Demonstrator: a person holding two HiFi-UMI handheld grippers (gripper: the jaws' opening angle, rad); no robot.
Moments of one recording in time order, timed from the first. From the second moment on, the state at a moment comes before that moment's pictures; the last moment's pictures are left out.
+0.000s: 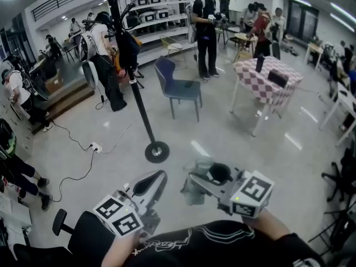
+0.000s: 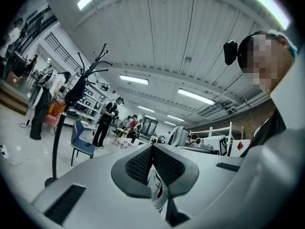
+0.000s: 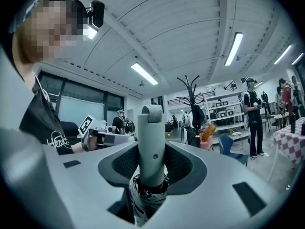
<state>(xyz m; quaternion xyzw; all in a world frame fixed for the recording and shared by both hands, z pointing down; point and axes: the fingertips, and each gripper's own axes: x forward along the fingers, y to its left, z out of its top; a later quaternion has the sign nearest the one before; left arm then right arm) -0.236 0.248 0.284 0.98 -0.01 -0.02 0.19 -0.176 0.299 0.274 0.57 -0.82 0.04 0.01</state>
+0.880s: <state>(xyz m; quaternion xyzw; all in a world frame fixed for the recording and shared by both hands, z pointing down) -0.156 0.292 0.300 0.98 -0.04 -0.01 0.17 -0.095 0.332 0.288 0.54 -0.84 0.05 0.00</state>
